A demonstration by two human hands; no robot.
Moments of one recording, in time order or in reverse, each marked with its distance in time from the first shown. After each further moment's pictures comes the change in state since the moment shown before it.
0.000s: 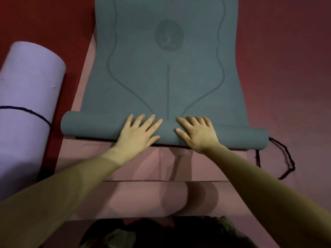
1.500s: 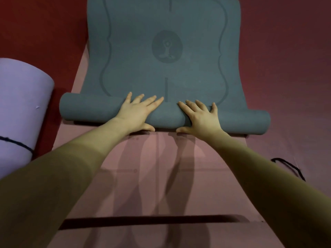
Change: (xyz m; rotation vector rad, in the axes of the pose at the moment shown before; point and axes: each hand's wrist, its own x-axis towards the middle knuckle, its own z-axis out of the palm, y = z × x) left_hand 0.129 -0.062 -0.015 -0.040 -0.239 -0.063; right_hand 0.103 0.041 -0.023 -0.045 0.059 -0.028
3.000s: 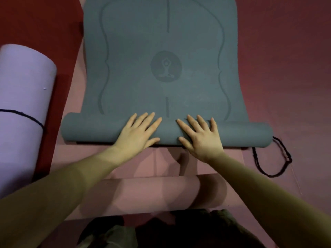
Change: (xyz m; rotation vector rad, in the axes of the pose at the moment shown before) left_hand -0.125 0.068 0.041 0.031 0.215 0.128; right_hand -0.146 -0.032 0.021 0.005 0.090 0.004
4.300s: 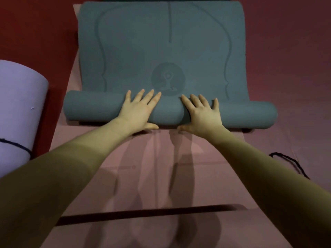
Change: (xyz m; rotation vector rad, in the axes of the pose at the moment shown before) left_hand 0.119 -0.064 -0.017 0.041 -0.164 -0.128; right_hand 0.133 0.028 -0.017 -0.024 -0.087 0.092
